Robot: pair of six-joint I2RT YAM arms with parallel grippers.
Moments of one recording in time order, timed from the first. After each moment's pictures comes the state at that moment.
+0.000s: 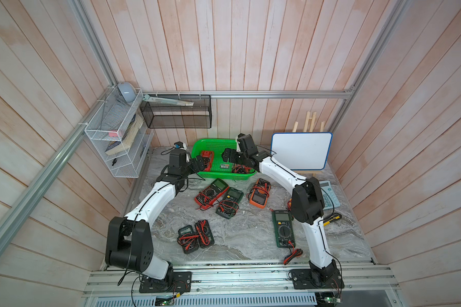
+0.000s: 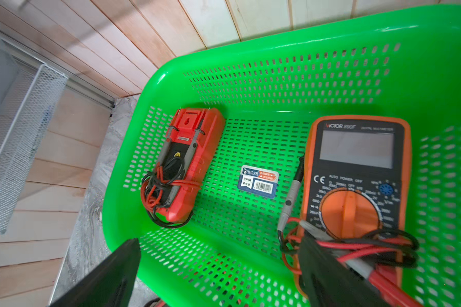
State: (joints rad) left arm -0.19 1.55 1.17 -0.13 0.05 -0.40; right arm 0.59 2.19 1.95 -0.37 -0.09 0.59
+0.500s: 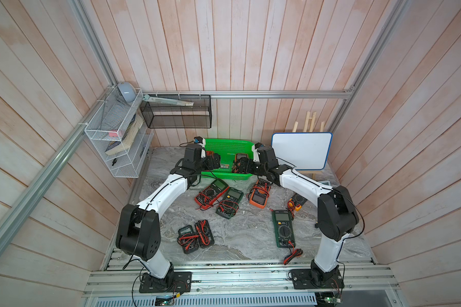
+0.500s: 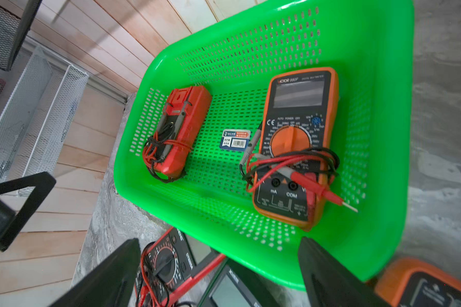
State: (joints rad) left arm -0.34 1.65 1.28 -0.15 0.08 -0.32; right arm 0.53 1.83 1.36 -0.12 -0.18 0.63
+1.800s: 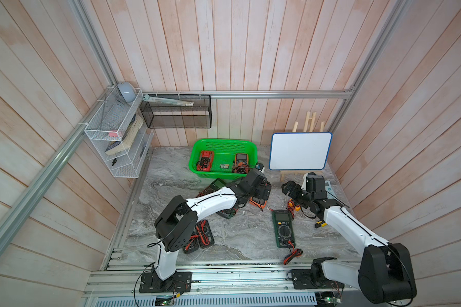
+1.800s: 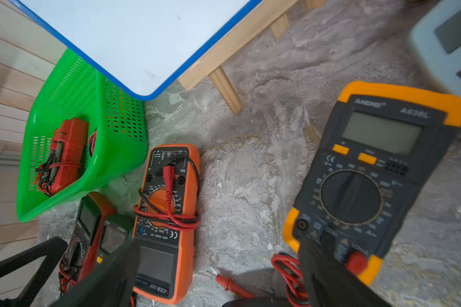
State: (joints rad) left arm -0.89 1.96 1.49 -0.23 -0.14 -0.32; right arm 0.14 1.22 0.69 -0.21 -0.13 0.70
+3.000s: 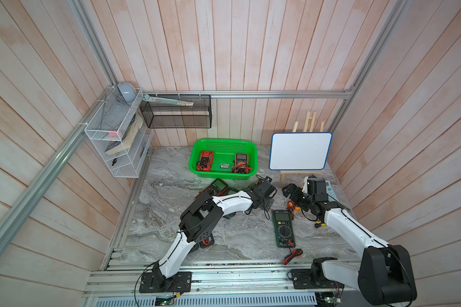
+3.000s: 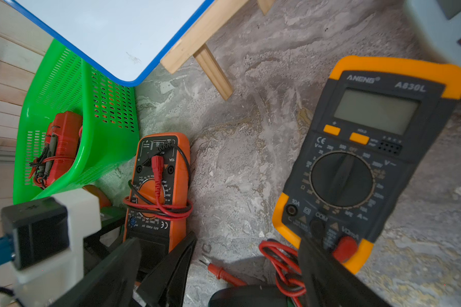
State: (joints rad) left arm -0.93 2.24 1.65 -0.35 -0.26 -0.22; right arm 0.12 1.21 0.66 -0.21 -0.17 0.70
